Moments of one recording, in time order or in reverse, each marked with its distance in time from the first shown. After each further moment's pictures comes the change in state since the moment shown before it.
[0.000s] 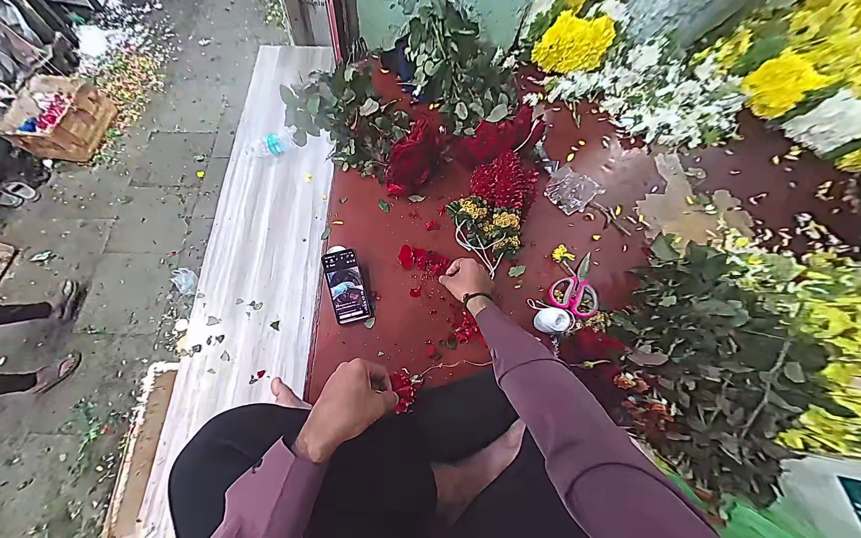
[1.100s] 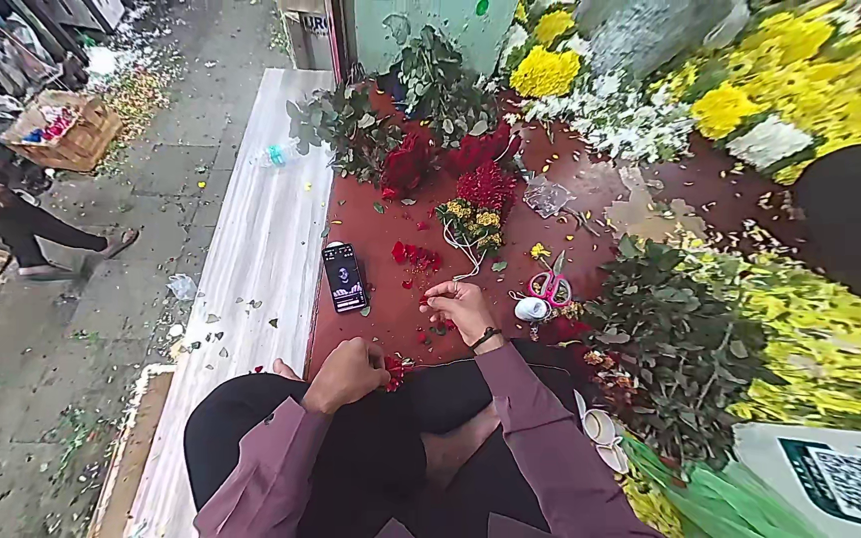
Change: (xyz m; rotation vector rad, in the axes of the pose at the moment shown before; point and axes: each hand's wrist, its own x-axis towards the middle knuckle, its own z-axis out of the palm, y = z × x) left_hand 0.000 -0.002 0.006 0.125 -0.020 0.043; right_hand -0.154 -0.008 -0.038 0.965 -0.214 -0.195
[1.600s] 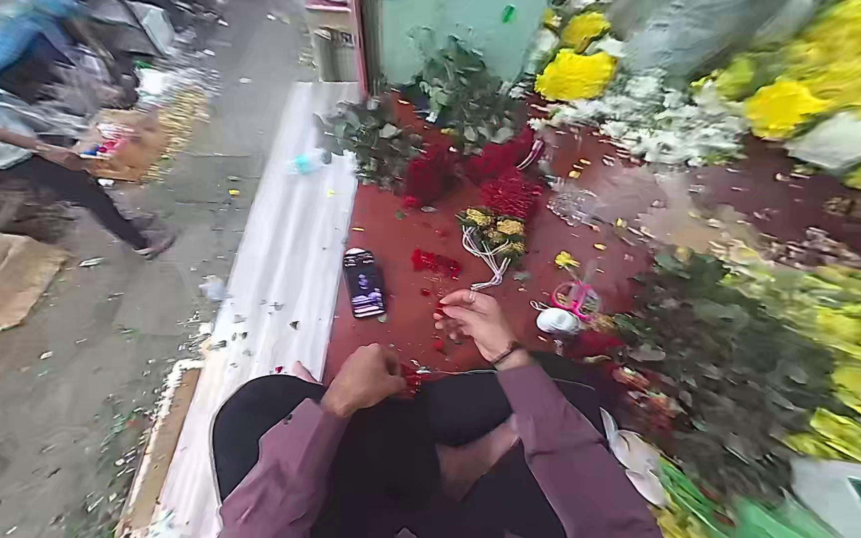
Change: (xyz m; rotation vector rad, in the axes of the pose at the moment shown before) left_hand 0.004 0.003 0.005 -0.009 -0.001 0.002; right_hand -0.011 -0.004 -0.005 0.065 -0.110 -0.008
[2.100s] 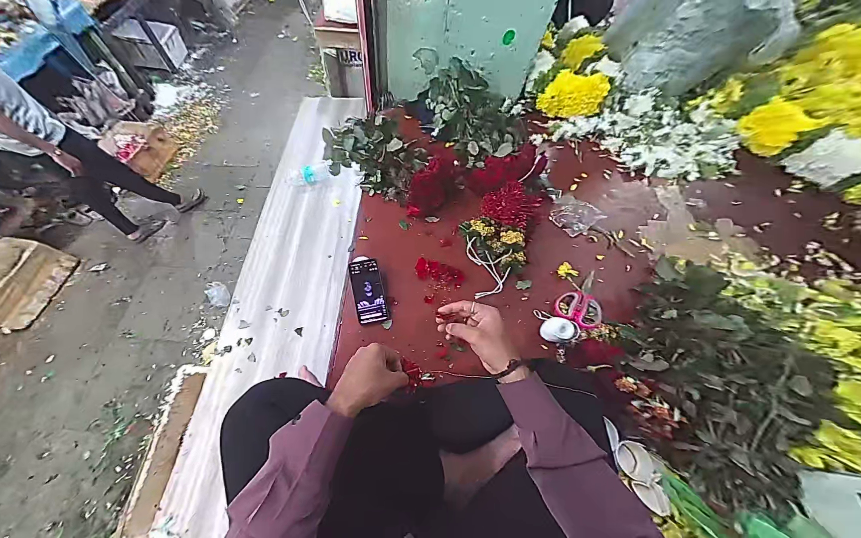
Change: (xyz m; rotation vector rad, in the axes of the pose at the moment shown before) left_hand -0.001 -0.008 -0.007 -0.092 0.123 -0.005; right_hand -0.006 0.000 0.014 -0.072 -0.034 -0.254
